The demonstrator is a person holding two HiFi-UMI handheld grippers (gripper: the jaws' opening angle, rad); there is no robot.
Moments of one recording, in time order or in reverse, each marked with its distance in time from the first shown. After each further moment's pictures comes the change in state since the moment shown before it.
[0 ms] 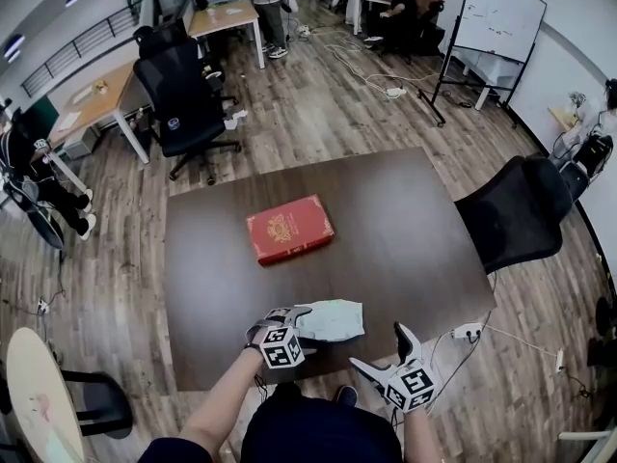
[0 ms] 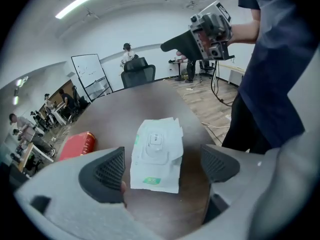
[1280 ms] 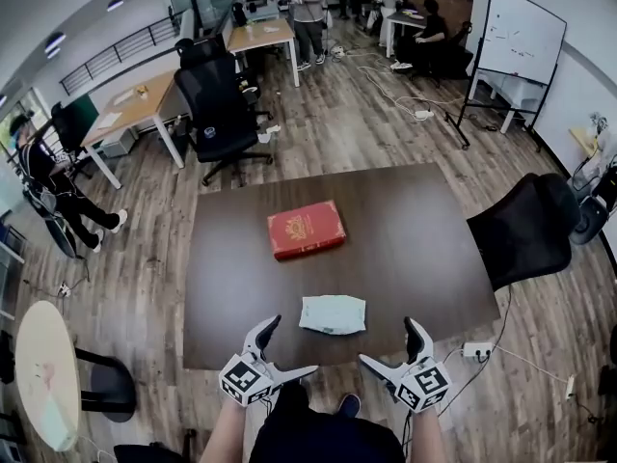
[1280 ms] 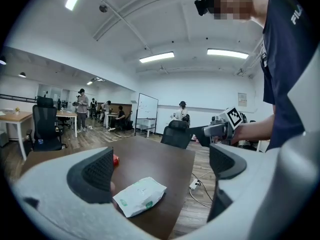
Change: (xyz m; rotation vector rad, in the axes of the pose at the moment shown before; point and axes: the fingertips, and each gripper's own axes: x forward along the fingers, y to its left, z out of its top) left arm -0.197 -0.059 0.126 -0.557 -0.683 0.411; right arm -0.073 0.010 0.044 -0.031 -0.141 0.139
